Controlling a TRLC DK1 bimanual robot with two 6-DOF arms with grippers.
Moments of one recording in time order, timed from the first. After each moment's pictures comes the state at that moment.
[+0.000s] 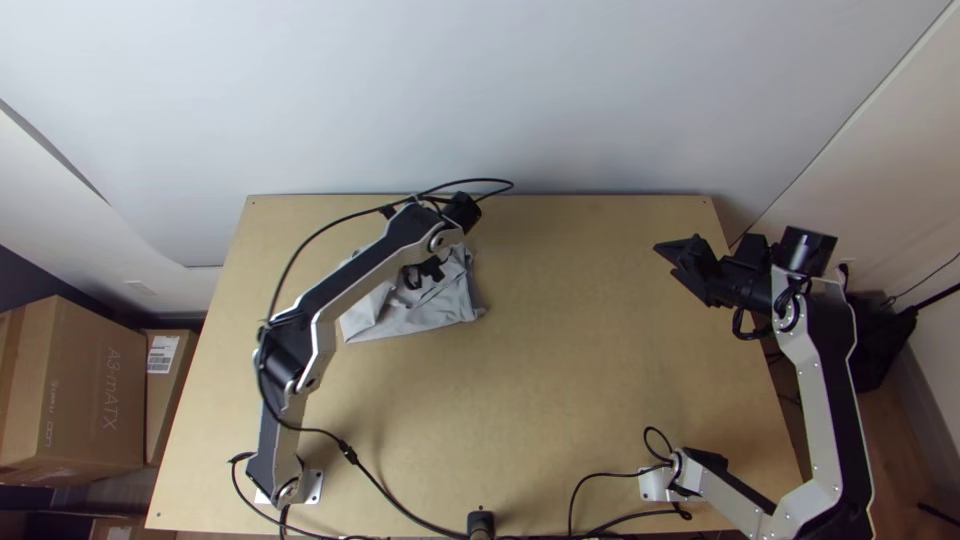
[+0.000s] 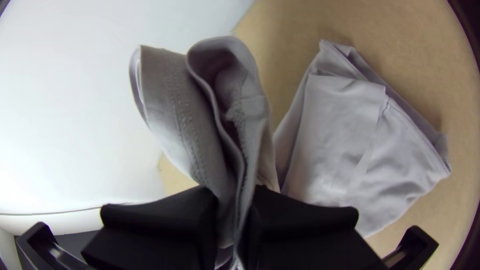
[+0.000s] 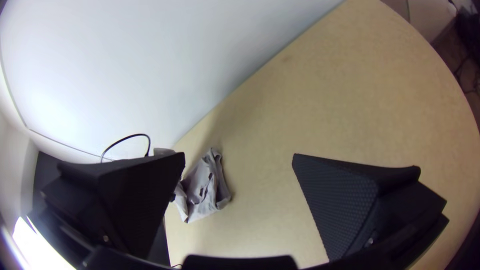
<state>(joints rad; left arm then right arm) -0.64 2.14 2.09 -1.23 -0.81 0.13 -0.20 1.13 1.13 -0.69 -0.67 0.57</state>
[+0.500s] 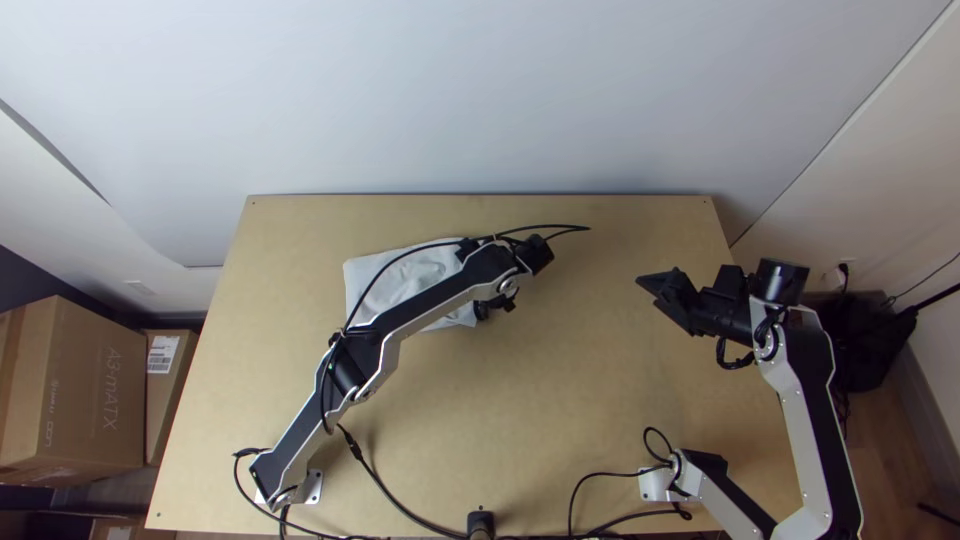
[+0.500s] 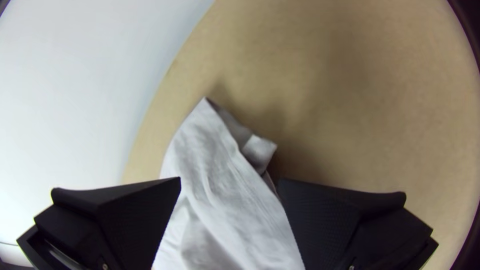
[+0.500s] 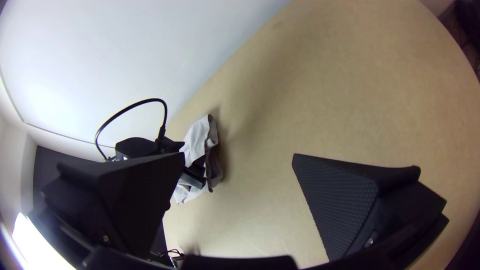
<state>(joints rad) -0.86 2.36 2.29 -1.10 -0.68 0.06 -0.15 1.02 0.94 -0.69 -0.67 0.57</state>
